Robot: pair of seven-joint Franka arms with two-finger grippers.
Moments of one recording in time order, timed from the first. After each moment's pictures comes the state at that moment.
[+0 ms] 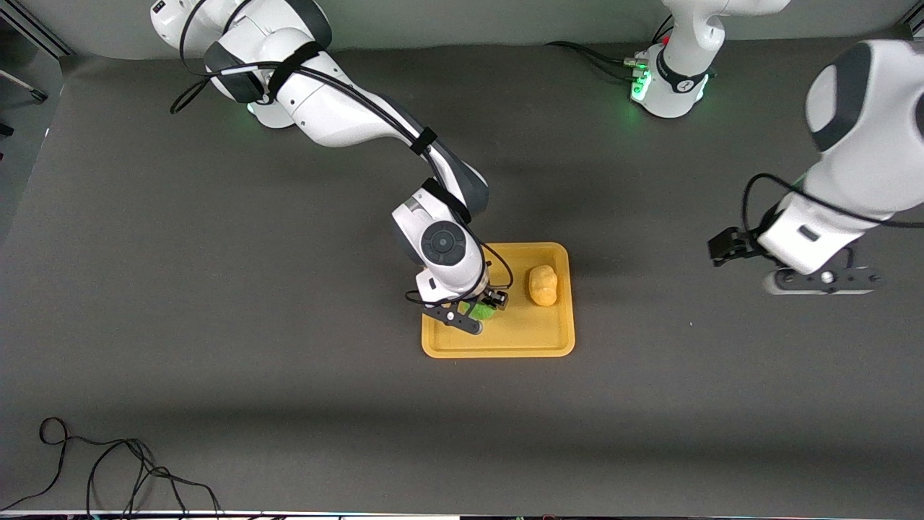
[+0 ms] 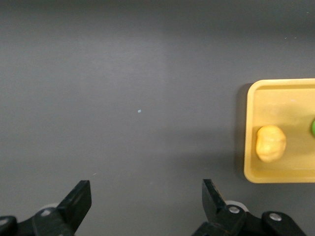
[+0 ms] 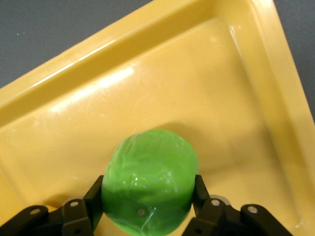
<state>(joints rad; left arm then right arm) -0.12 0.10 -0.01 -1.67 0.02 1.77 -0.13 0.69 0.99 0.04 -1.13 0.09 2.19 1.10</state>
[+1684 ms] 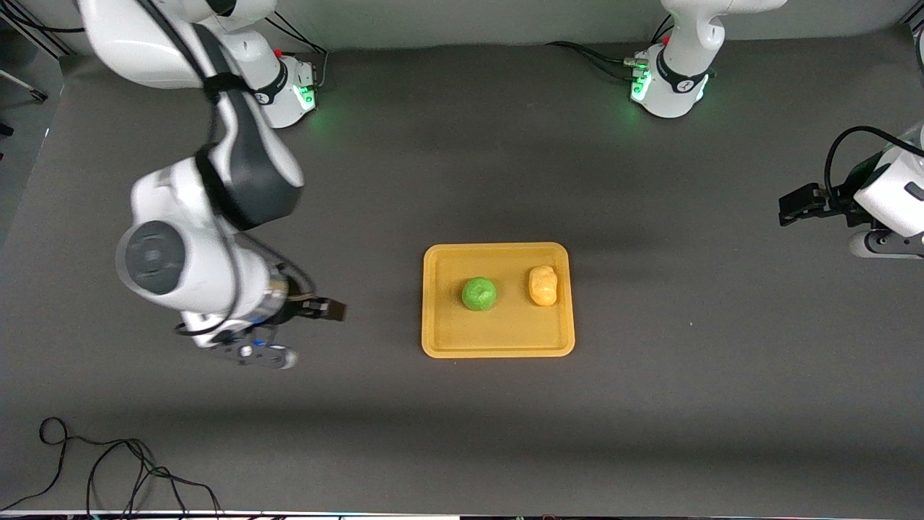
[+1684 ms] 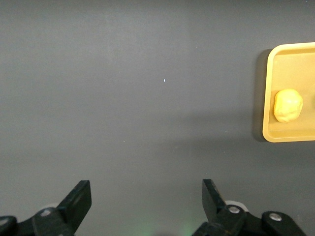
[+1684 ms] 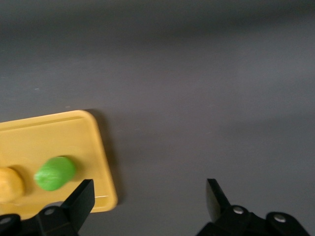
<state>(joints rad) -0.03 0.08 -0.01 -1.56 0.03 1.54 0.00 0.29 0.55 -0.02 -1.19 0.10 1.68 0.42</state>
